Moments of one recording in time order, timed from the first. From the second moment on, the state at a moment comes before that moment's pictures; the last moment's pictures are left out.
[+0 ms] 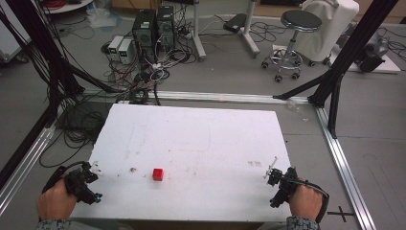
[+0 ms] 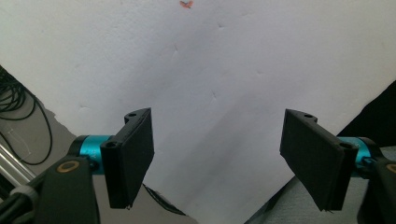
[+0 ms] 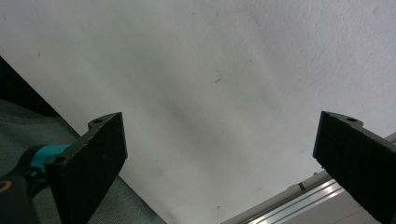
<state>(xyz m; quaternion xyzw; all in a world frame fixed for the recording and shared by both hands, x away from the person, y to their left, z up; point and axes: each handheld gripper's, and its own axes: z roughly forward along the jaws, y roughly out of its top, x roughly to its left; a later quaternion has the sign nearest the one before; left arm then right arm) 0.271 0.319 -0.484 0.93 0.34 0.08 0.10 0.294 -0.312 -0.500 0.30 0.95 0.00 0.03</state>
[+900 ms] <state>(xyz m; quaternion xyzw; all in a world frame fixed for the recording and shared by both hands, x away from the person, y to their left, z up) 0.289 0.304 -0.474 0.96 0.24 0.09 0.09 0.294 -0.311 -0.497 0.31 0.95 0.02 0.03</state>
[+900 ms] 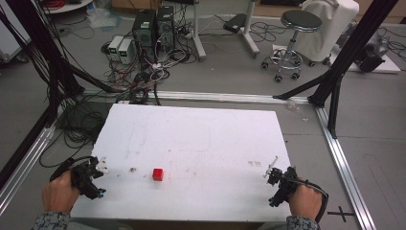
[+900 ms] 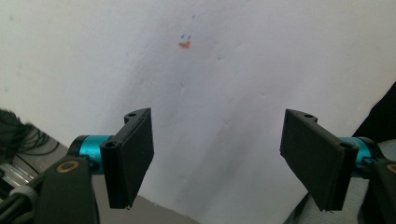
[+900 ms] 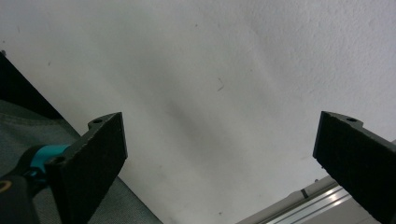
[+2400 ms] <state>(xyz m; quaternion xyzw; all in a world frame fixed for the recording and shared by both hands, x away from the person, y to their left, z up) 0.351 0.196 -0.451 1.00 0.05 0.06 0.06 0.295 -0.311 -0.499 0.31 0.95 0.03 0.02</state>
